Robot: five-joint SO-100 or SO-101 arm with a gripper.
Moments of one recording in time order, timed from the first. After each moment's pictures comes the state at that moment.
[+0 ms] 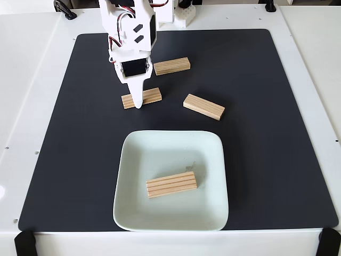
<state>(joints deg) 2.9 76.6 98.7 59.7 -28.3</state>
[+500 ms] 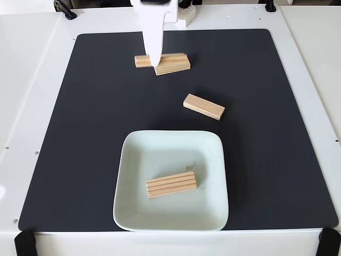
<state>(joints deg) -7.5 112.7 102.7 59.7 -12.2</state>
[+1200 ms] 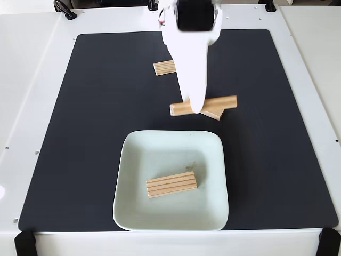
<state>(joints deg) -13.1 78.0 72.8 38.2 -3.8</state>
